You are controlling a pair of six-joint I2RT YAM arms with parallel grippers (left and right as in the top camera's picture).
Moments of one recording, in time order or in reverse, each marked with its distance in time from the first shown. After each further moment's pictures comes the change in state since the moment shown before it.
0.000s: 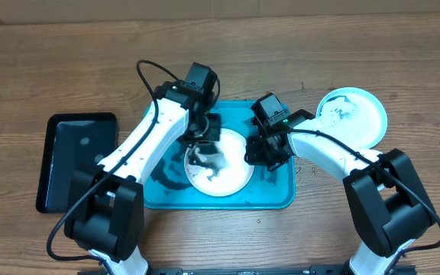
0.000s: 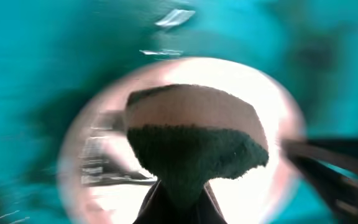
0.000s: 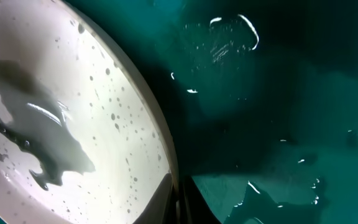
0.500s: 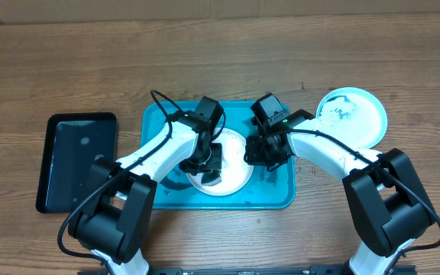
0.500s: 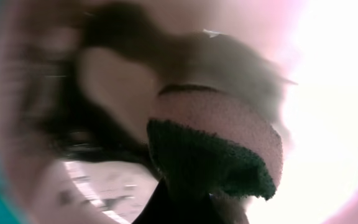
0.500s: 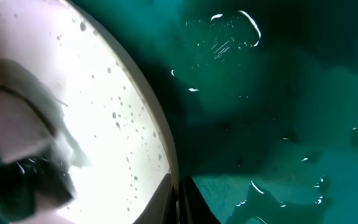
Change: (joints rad) left arm -0.048 0.006 -0.262 0.118 -0.117 -0.118; right arm 0.001 0.002 0.000 -0.003 -0.002 0.006
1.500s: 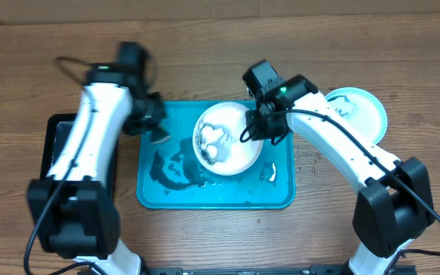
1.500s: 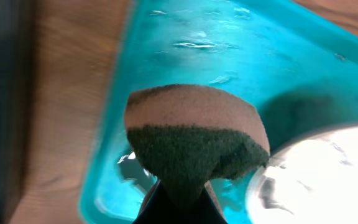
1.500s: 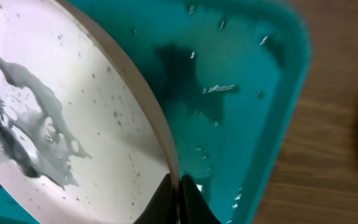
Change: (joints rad) left arm 0.418 -0.048 0.396 -0.360 0.029 0.017; right arm 0.027 0.000 0.420 -0.409 0.302 -0.150
